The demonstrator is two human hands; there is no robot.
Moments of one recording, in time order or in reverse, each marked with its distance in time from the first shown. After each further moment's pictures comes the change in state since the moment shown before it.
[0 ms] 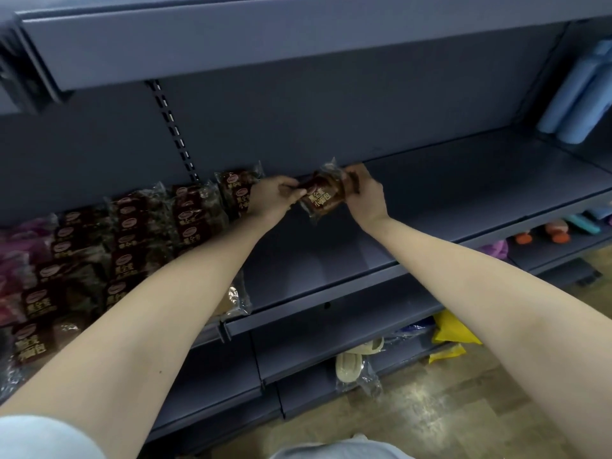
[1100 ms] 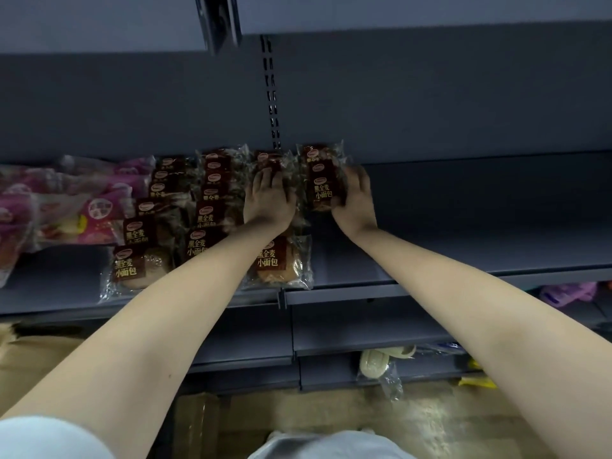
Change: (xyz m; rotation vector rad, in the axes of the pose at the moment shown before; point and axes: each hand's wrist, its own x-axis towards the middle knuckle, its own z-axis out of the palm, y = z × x) left_hand -0.047 -0.082 -0.084 0.759 0.178 -0.194; right_hand -0.038 -0.049 0.123 -0.013 -0.299 -0.071
